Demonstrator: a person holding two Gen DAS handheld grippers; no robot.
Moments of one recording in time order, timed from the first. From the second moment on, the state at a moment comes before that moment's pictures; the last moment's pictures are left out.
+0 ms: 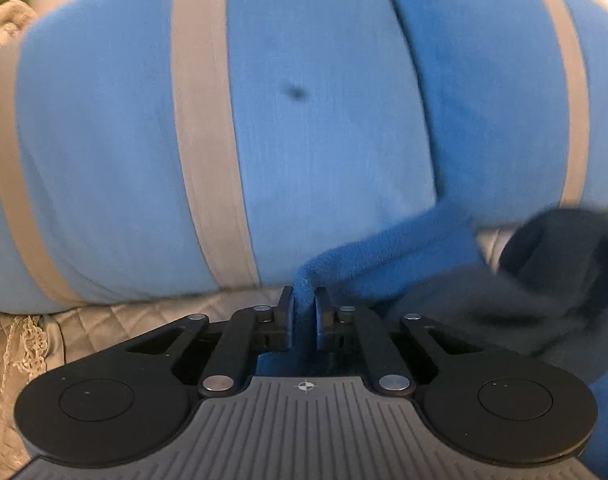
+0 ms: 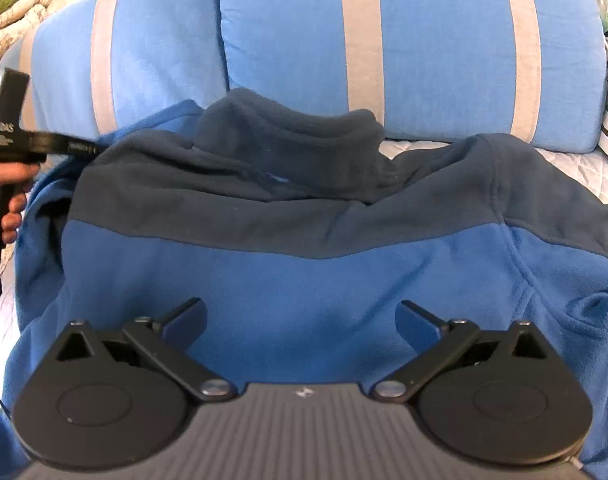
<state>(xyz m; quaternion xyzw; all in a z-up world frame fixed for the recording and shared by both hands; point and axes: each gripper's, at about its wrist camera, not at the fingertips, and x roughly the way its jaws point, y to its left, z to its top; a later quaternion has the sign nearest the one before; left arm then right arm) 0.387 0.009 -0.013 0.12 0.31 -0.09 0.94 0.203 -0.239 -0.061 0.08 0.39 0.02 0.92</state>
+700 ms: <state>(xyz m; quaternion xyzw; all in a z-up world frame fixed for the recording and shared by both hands) 0.251 0.012 0.105 0.15 0.11 -0.22 0.96 0.203 -0.262 -0.068 0.12 0.39 -0.05 0.91</state>
